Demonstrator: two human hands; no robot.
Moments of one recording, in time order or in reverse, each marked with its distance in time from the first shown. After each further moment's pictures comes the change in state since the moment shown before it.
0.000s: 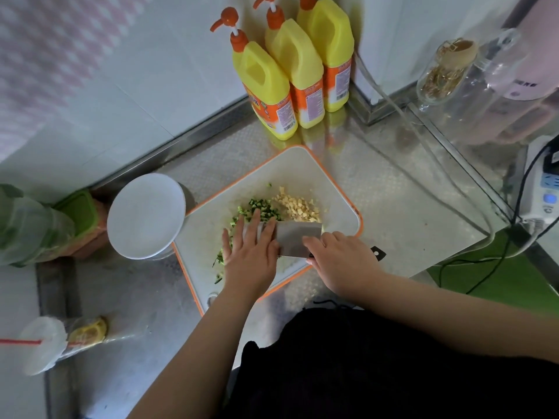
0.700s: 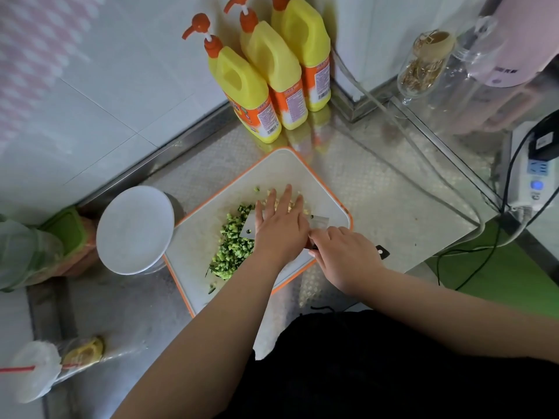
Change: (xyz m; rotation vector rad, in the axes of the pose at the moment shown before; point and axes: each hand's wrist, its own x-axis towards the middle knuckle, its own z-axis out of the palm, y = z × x) left_hand 0.065 0.076 -0.024 -0.051 -0.204 0.139; right_hand -0.003 0.019 0.011 0.033 0.149 0.143
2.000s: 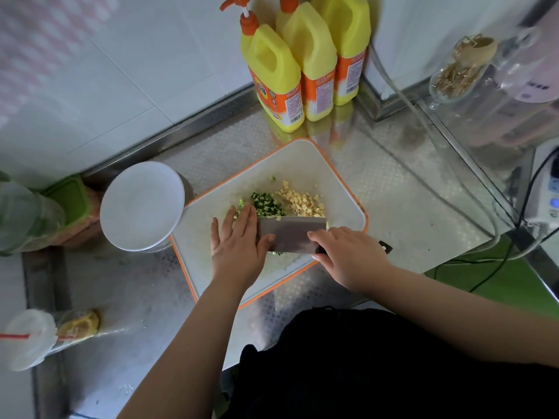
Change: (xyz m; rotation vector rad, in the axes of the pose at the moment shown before) left_hand -0.063 -0.096 0.028 0.118 0.180 -0.173; right_hand 0.007 -0.013 -0.008 0.114 -0.209 -0.131
